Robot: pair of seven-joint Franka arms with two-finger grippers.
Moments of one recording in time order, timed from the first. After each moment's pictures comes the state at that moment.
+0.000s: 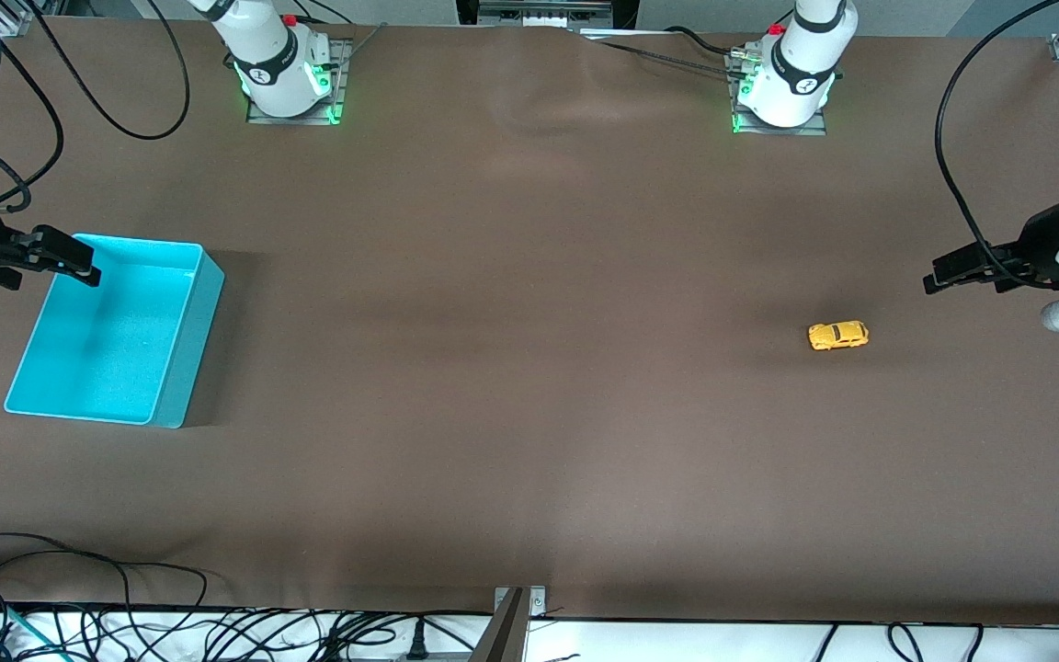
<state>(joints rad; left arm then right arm) -0.02 0.17 0.08 -1.50 -0.12 1.59 -0.02 -0.05 0.15 0.02 -1.52 0.01 1.68 -0.08</state>
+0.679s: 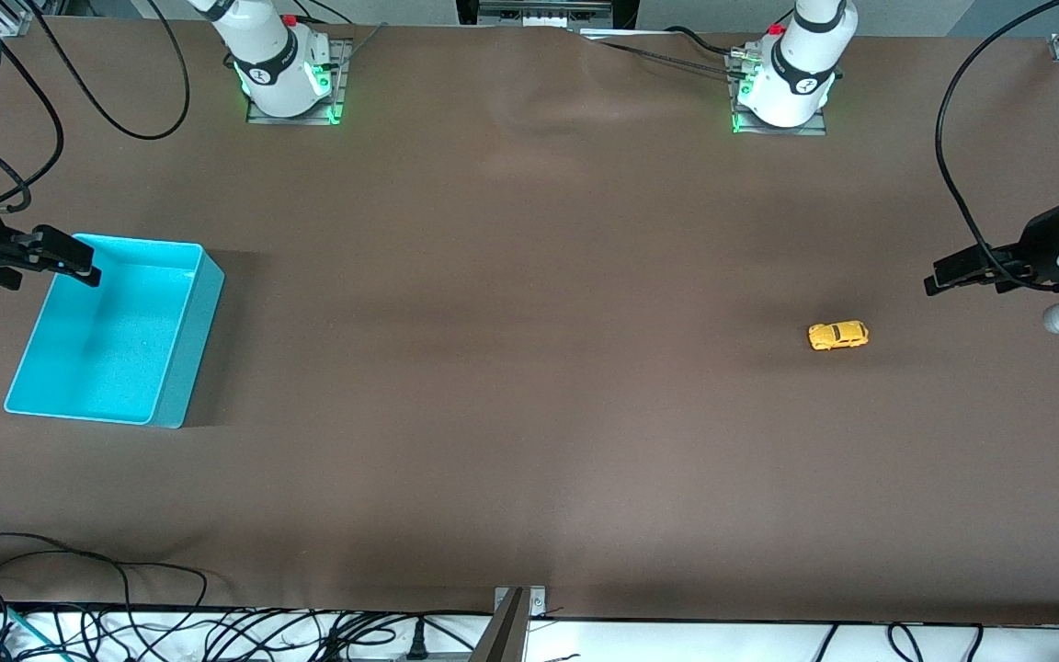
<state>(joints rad) -0.01 0.19 0.08 -1.50 -0.12 1.59 -0.09 -0.05 0.15 0.02 -1.52 0.01 1.68 -0.08</state>
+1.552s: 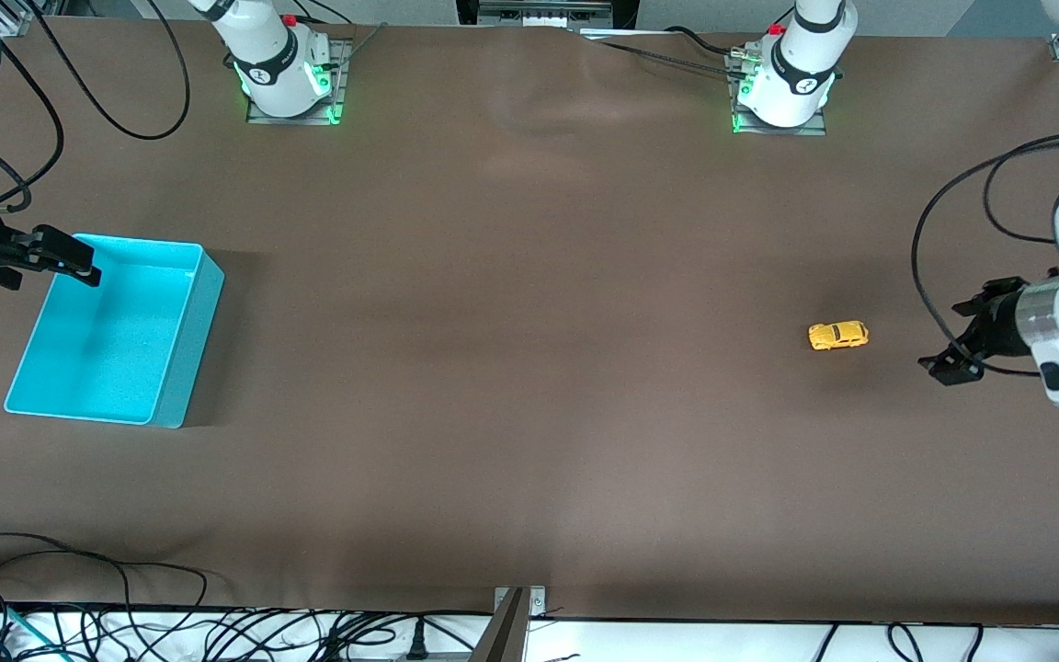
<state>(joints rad) 0.00 0.43 0.11 -1.50 -0.06 1.72 -0.99 -0.05 0.15 0.02 -1.51 0.01 1.68 -0.08</state>
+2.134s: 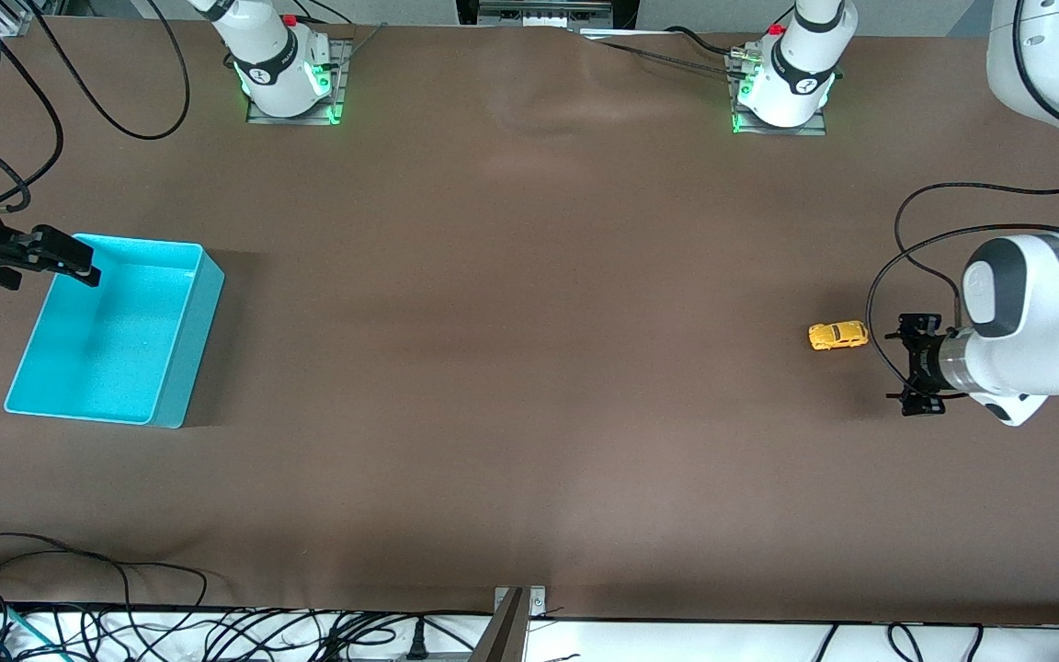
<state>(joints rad) -0.01 0.53 0.10 -1.64 -0.06 1.95 -1.46 -0.05 0.15 0.02 -1.51 0.01 1.68 -0.08</state>
